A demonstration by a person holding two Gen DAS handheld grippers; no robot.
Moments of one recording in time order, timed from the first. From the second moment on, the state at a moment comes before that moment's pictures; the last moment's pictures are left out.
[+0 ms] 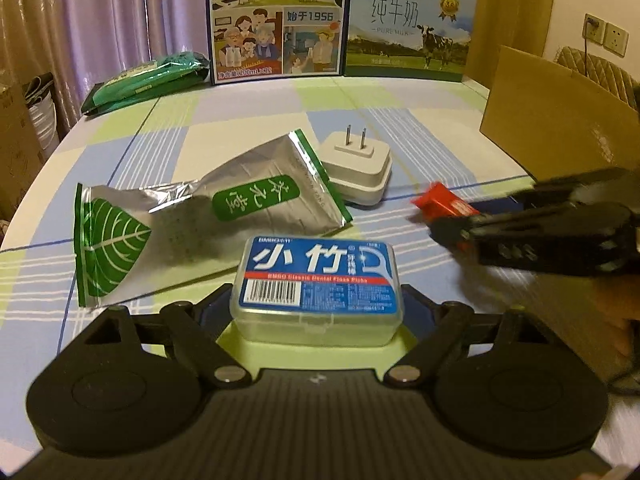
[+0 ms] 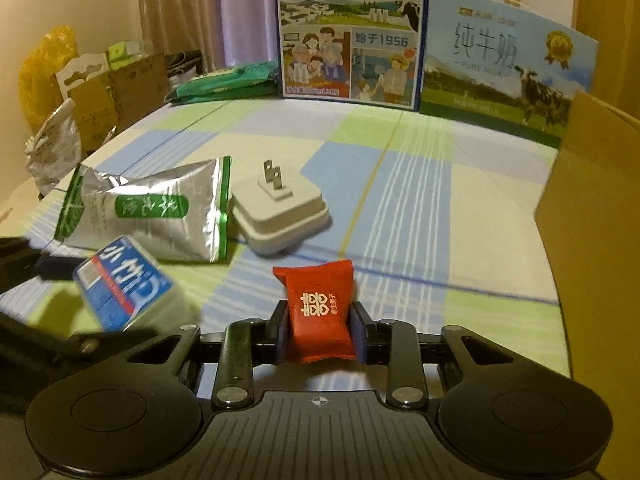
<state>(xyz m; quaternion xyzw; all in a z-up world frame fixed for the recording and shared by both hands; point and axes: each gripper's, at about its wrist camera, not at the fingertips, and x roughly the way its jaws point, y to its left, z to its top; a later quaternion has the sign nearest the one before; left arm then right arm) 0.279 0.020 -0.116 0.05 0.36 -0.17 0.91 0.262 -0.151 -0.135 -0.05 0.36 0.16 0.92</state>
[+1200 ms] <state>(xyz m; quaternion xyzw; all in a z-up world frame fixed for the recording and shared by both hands) 0.127 0.000 -0.111 0.02 0.38 -0.16 0.91 0.073 -0.199 -0.129 -0.03 0.35 0.11 0.93</state>
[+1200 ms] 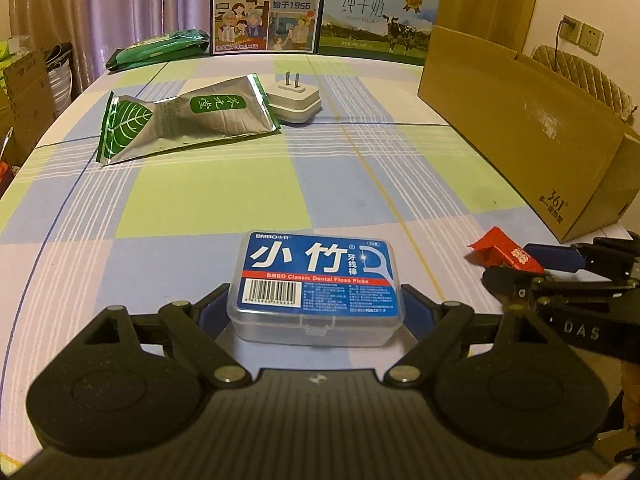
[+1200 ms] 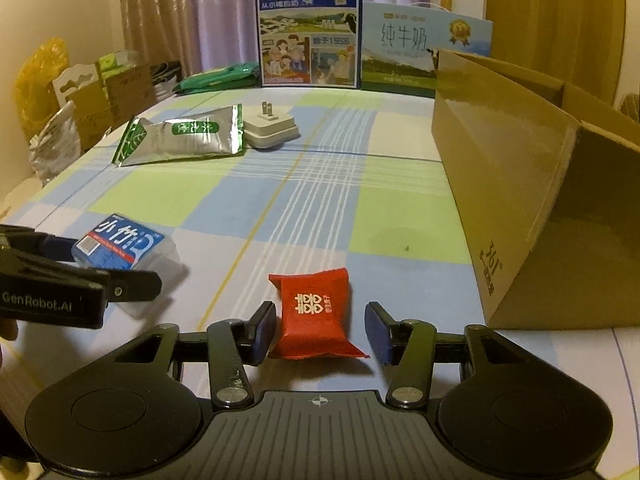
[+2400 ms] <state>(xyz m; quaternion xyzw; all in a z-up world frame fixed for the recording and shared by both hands) 0.103 -0.103 0.022 0.03 0.30 -0.25 0.92 0.038 -0.315 0.018 0.03 0.23 -0.01 0.97</state>
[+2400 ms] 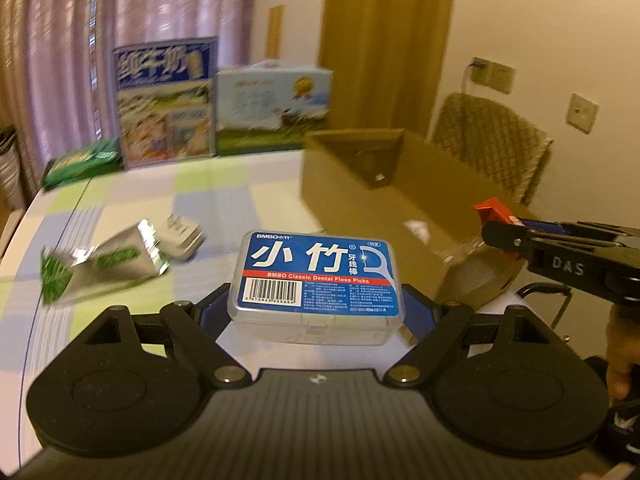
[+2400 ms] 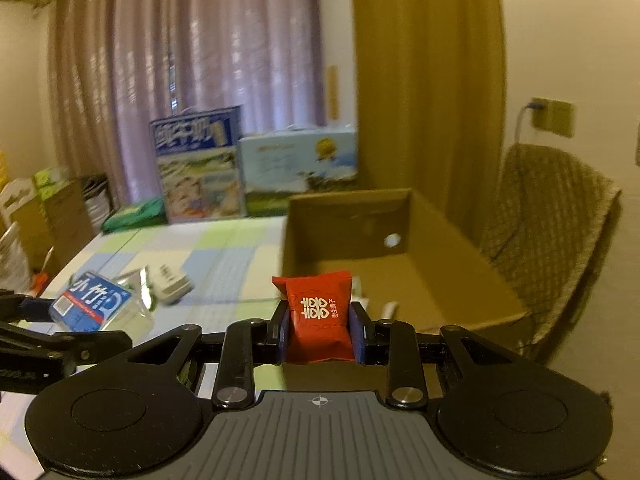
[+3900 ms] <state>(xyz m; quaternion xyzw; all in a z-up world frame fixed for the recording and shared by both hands) 0.198 -0.232 0.045 0.06 0.32 -0.34 0.88 0.108 -0.416 0.007 0.08 0.28 -0.07 0.95</state>
